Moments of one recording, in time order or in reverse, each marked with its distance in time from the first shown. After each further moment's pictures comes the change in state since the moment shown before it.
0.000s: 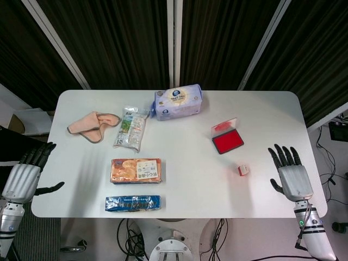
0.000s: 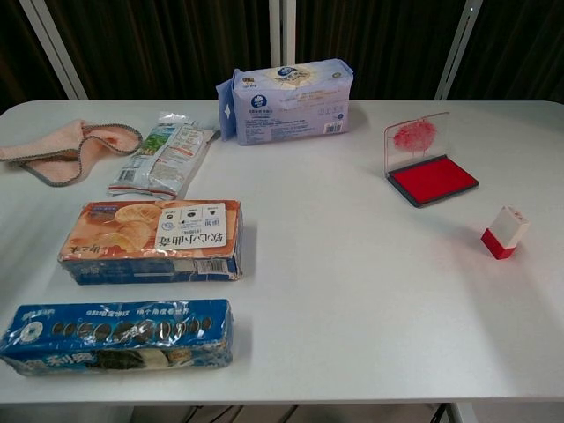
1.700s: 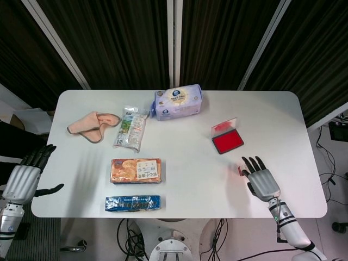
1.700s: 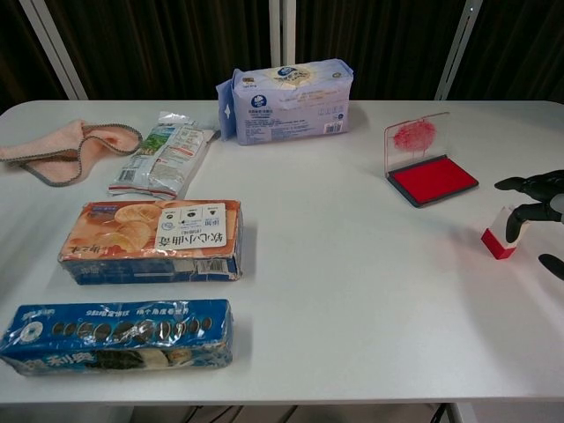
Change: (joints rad) left arm 0.004 -0.011 0.013 0.034 -0.002 -0.008 -0.032; right arm 0.121 -0.191 -0.076 0.243 -0.007 -0.192 0.027
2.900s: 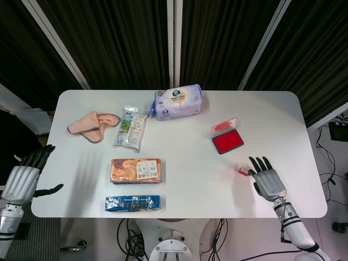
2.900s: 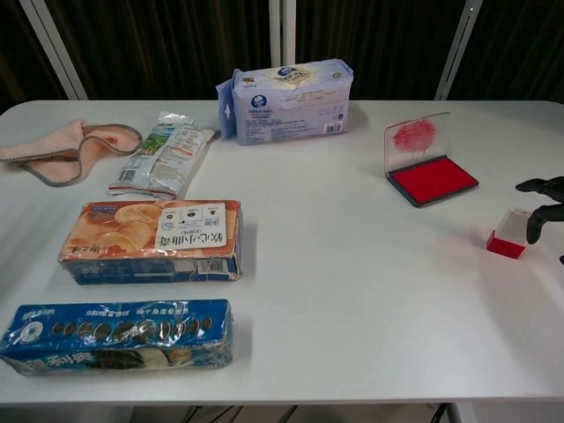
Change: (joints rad) left arm 0.005 -0.001 0.001 0.002 -0.001 0.006 -0.005; right arm -0.005 0.027 -0.009 -0.011 0.052 -0.003 -0.024
